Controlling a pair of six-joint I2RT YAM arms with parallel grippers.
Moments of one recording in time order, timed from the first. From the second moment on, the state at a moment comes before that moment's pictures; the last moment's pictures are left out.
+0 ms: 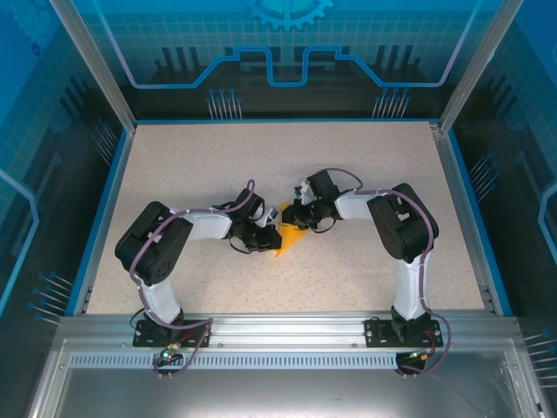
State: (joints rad) left arm -0.51 1.80 0.86 -0.20 0.60 -0.59; right arm 0.49 2.03 1.11 -0.08 -0.68 0.74
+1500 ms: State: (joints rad) left arm -0.52 1.73 0.82 -0.27 0.56 -0.59; right arm 0.49 2.03 1.12 -0.10 -0.68 0.72
